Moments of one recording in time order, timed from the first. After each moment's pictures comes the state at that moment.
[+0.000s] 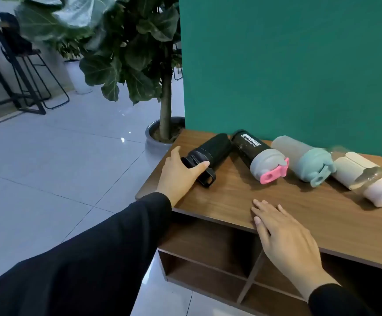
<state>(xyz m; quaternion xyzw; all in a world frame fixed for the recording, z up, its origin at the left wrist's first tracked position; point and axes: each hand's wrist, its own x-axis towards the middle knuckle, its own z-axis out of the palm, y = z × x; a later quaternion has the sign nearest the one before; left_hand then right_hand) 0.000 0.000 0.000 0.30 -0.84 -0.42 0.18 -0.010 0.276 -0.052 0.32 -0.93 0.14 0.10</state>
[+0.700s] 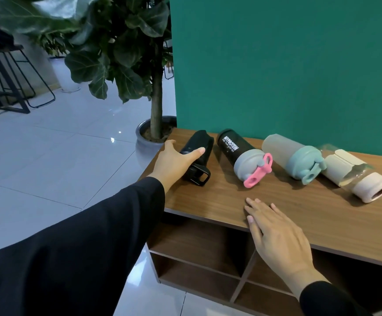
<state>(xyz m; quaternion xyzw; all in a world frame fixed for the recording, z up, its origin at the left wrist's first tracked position) -0.021 -0.005 0.020 0.31 -0.82 -0.46 0.13 -0.010 0.274 -0.059 0.33 -0.93 0.12 0.13</state>
